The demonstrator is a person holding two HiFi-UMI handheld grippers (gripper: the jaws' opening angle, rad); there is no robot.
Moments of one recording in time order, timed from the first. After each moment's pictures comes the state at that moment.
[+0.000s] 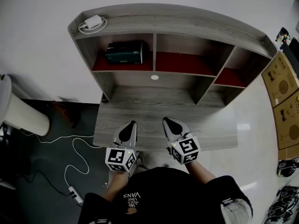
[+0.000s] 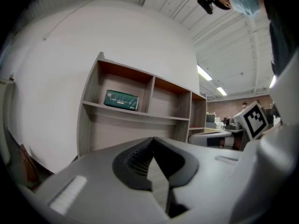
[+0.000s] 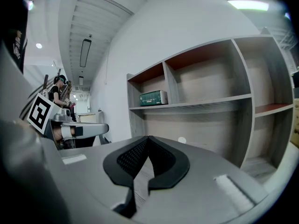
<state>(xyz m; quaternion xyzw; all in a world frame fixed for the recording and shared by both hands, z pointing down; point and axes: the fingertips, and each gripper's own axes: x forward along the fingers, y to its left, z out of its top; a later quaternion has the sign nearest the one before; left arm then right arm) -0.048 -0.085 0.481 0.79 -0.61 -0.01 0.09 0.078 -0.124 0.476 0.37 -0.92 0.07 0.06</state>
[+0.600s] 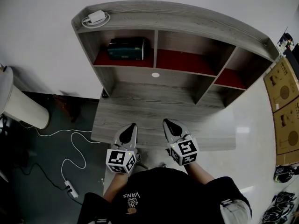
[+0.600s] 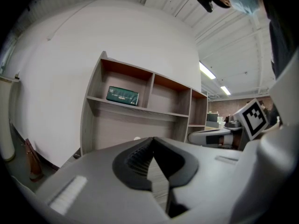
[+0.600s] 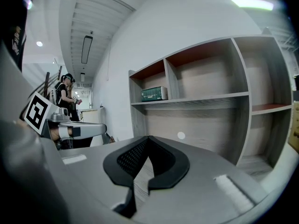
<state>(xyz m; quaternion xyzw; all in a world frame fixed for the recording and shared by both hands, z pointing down) -0.034 -0.064 0.498 0.77 -0.63 -0.01 0.10 0.090 -0.111 0.492 0.36 -0.93 0.08 0.09</state>
